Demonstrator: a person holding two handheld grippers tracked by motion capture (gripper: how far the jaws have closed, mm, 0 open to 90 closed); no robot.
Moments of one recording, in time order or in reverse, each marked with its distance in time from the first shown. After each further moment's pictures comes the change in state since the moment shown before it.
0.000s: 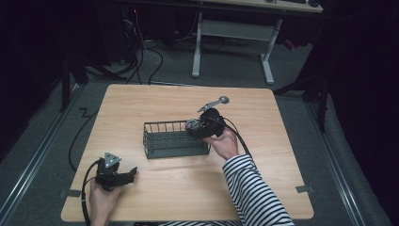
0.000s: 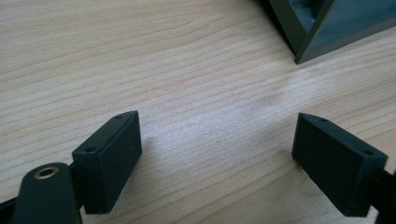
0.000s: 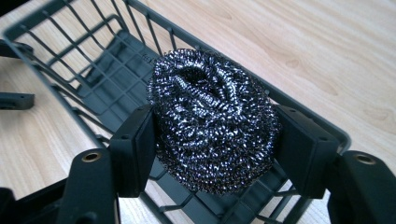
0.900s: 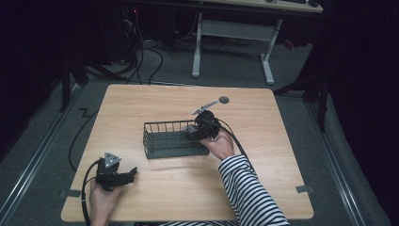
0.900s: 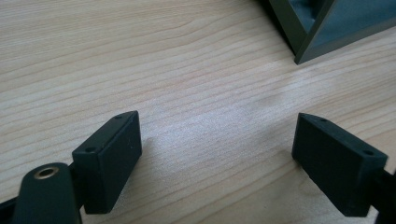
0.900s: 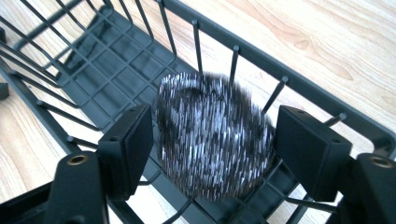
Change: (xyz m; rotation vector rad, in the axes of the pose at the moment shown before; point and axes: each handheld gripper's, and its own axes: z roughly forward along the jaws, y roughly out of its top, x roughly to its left) left arm 0.000 0.000 0.000 0.000 0.000 0.000; right arm 0.003 -0.001 0.021 0.068 -0.020 0.005
